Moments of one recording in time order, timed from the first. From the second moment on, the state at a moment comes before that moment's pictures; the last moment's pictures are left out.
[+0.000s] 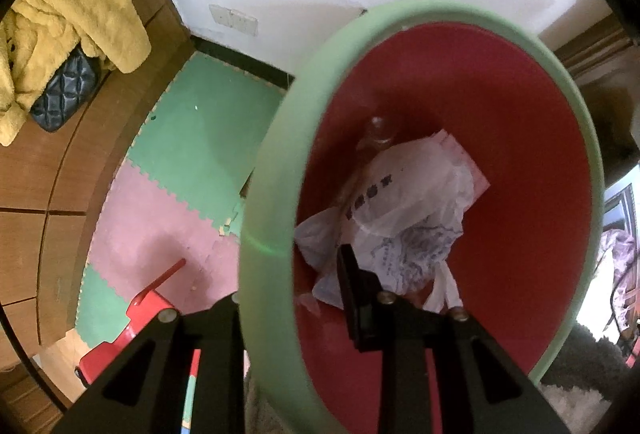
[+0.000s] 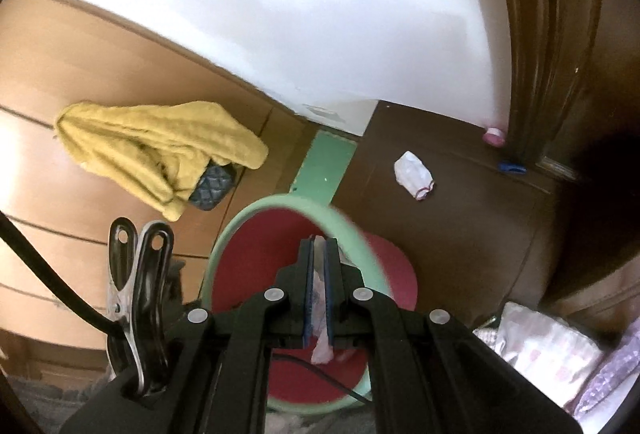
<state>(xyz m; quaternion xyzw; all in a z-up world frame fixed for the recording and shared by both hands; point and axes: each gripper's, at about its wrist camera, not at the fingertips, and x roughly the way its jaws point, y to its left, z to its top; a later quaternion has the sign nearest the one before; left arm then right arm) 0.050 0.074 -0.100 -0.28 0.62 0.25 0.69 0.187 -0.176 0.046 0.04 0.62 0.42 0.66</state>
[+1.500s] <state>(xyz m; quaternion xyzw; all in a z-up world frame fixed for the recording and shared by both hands) 0.051 0.049 -0.095 -0.23 0.61 0.27 0.71 0.088 -0.120 0.077 -0.08 0.62 0.50 0.60</state>
